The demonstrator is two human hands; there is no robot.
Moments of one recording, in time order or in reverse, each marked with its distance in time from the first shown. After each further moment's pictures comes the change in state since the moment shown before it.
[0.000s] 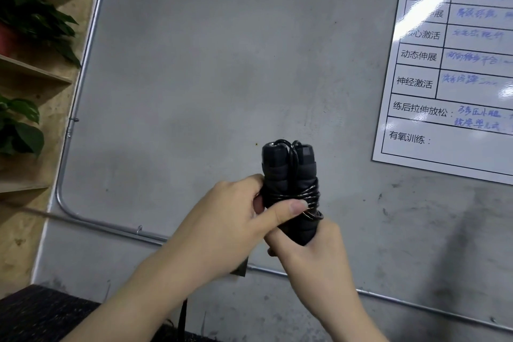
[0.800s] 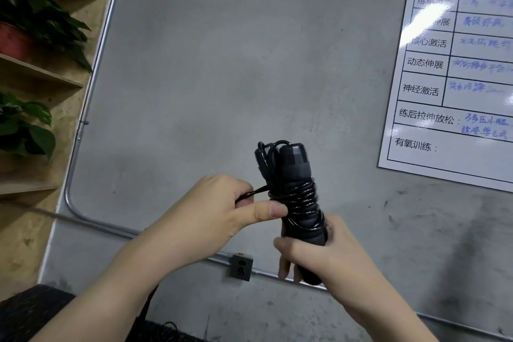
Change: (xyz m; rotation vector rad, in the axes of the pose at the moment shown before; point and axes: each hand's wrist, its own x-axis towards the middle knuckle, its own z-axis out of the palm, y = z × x) left_hand -0.001 0.005 -0.043 0.131 -0.092 -0.070; right_hand 0.008 -0.020 -0.018 0.003 -0.355 0.106
